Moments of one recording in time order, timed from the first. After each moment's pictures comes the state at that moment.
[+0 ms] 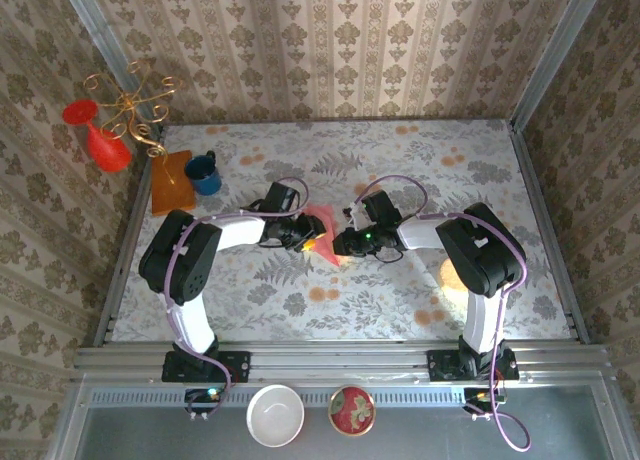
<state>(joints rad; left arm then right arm) -0.55 1.83 0.96 -0.13 0.46 -0.98 0.50 1.90 0.93 0.03 -0.64 0.50</state>
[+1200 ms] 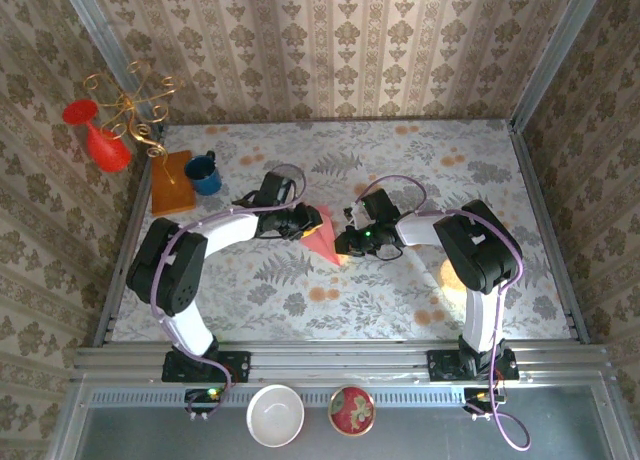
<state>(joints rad) -0.54 1.73 1.00 -0.16 0.46 -0.90 0.49 1.93 0.97 -0.03 -0.66 0.55</state>
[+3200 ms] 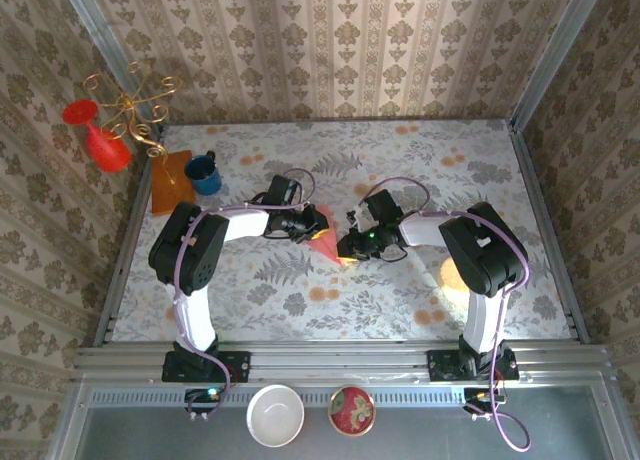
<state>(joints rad) -0.53 1.91 1.04 -0.05 0.61 -0.90 0.47 1.89 0.95 -0.11 -0.71 0.55</state>
